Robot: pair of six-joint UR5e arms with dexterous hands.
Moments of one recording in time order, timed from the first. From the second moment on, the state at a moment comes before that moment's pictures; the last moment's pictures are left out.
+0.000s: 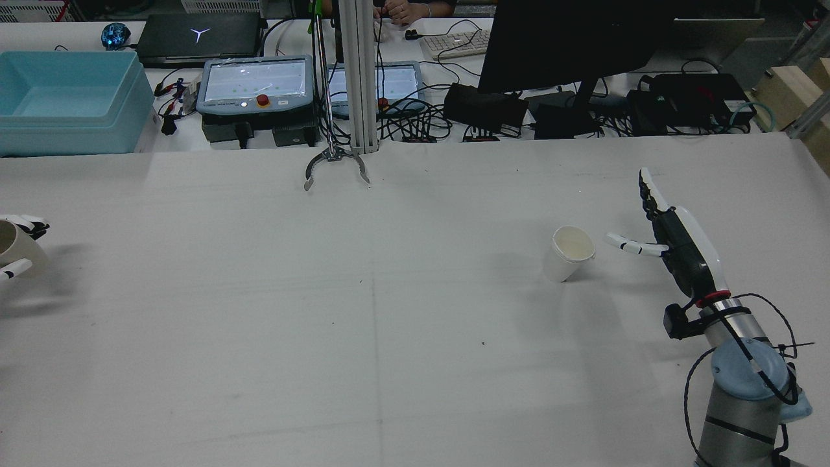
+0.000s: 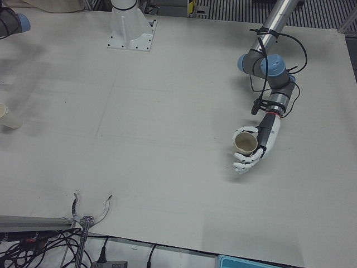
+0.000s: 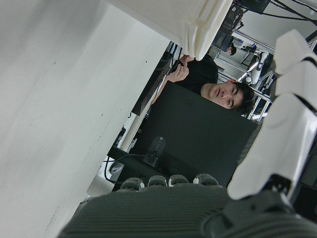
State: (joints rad) left arm -0.85 -1.52 -1.46 -0.35 1.12 0.18; right arm 0.61 -1.53 1.75 -3.36 -0.70 -0.46
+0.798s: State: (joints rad) left arm -0.86 -1.51 -1.46 -0.36 1.11 0.18; right arm 0.59 -1.49 1.67 -3.36 -0.70 -0.49
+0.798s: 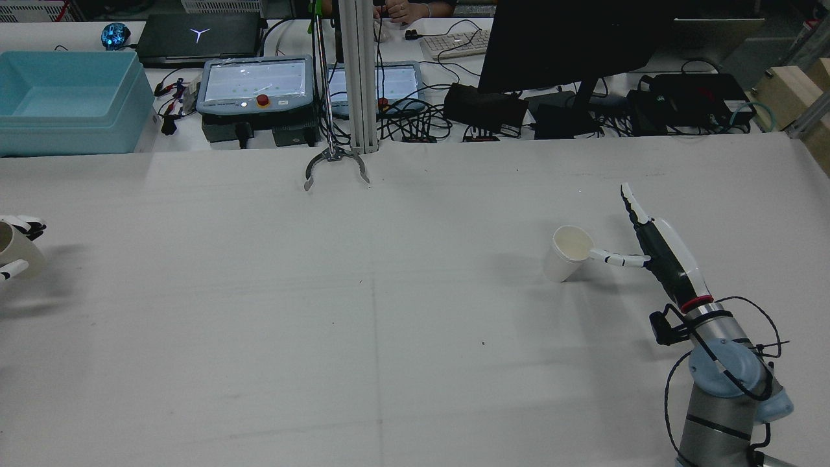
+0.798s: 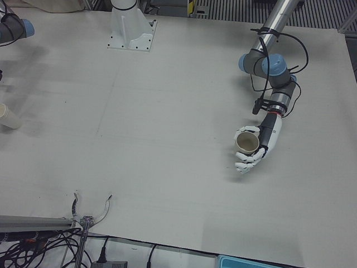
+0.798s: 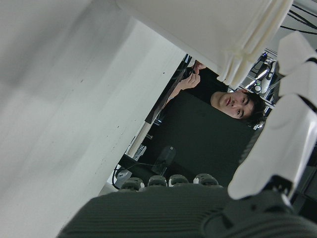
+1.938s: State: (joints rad) left arm -0.86 -1.47 -1.45 -0.39 1.11 0.18; right arm 0.53 -1.44 1.67 -3.35 -0.67 -0.49
